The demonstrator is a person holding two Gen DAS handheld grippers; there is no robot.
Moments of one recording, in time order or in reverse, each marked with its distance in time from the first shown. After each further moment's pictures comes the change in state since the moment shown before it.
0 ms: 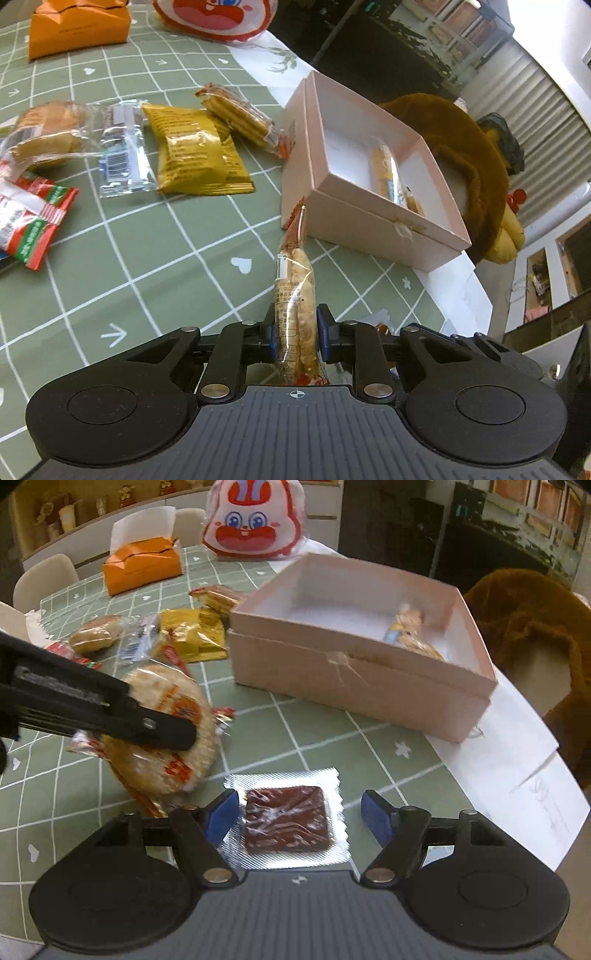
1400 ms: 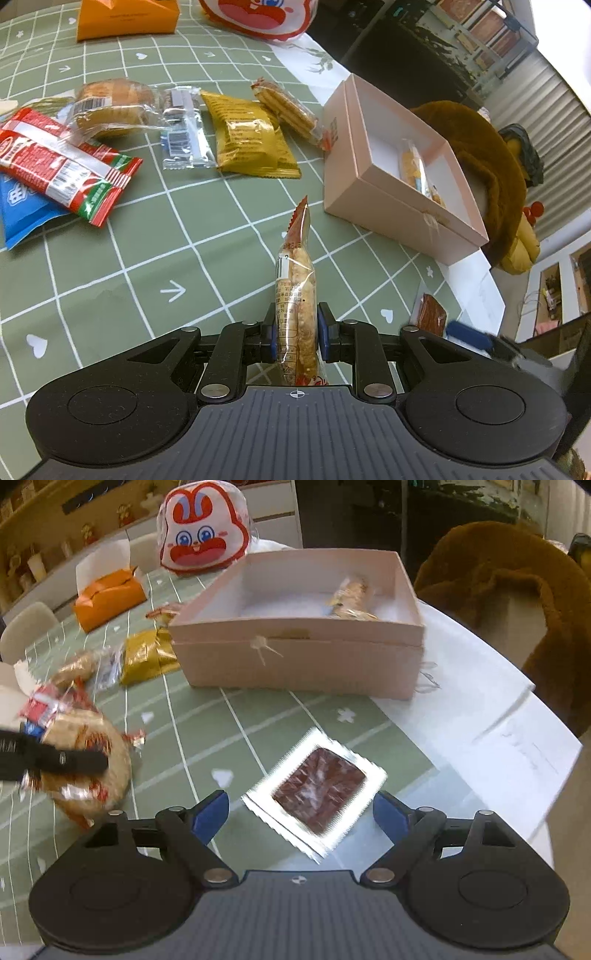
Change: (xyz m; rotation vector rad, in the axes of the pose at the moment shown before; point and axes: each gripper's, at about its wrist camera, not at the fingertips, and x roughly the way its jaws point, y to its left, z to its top) left arm -0.025 0.022 -0.016 -0.056 0.006 0.053; right arm -0.006 -0.035 -0.008 0.155 -0.011 0.017
